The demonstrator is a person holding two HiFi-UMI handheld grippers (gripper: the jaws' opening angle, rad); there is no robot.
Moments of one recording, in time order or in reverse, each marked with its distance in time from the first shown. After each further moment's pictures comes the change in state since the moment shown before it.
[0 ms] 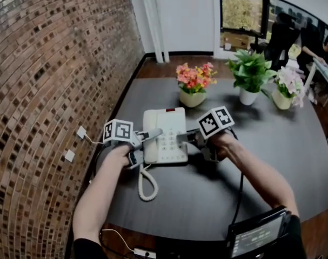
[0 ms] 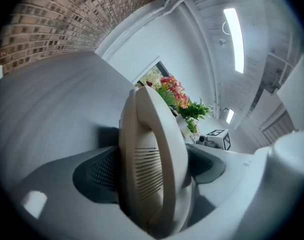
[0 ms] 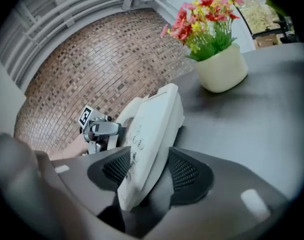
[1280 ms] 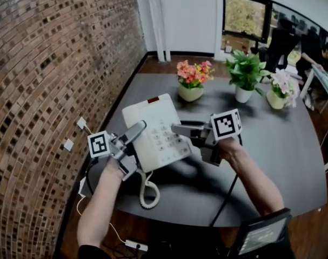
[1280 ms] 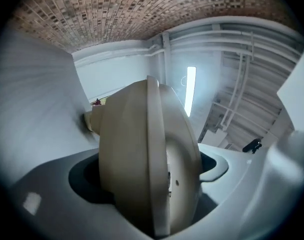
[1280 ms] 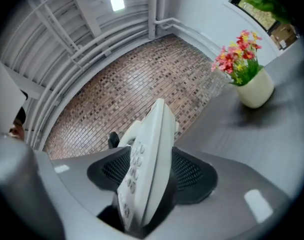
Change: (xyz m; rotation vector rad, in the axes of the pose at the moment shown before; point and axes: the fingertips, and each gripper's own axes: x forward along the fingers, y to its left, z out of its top) left arm -0.093 -0.159 -0.023 -0.150 -0.411 -0.632; right arm -0.072 0.128 0.002 -0.116 -0.275 0.395
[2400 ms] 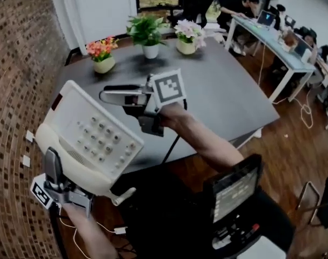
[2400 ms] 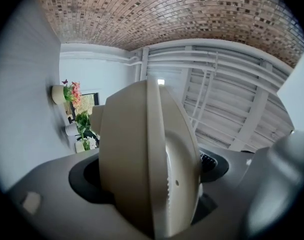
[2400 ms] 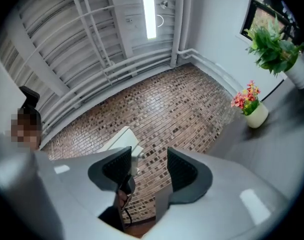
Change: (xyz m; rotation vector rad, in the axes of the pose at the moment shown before) left arm -0.064 -0.220 -0.153 -0.014 -0.167 -0.334; right arm -0.075 0.192 -0.027 -0.214 -0.264 0.073
